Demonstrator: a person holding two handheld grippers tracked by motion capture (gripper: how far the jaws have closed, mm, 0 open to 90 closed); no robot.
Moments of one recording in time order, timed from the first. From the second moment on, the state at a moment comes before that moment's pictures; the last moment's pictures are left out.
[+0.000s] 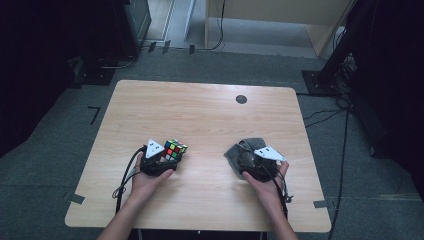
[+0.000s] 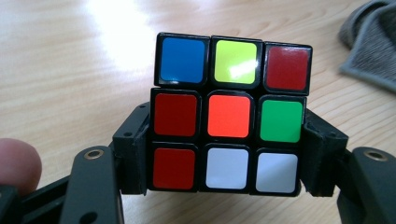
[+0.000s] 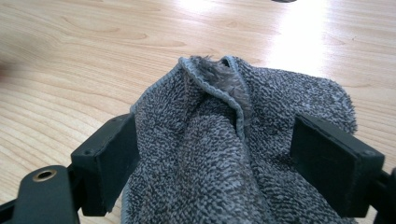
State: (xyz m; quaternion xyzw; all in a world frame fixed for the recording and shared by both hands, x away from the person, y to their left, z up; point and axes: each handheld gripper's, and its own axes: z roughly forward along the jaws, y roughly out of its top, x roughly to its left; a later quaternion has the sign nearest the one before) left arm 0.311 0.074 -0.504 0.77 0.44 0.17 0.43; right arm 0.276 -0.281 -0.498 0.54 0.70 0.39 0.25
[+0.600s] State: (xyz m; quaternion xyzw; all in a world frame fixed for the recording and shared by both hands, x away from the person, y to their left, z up) left arm 0.314 0.072 -0.510 0.77 0.44 0.18 0.42; right arm 0.271 -0.270 -0.498 0.50 0.72 0.41 0.25
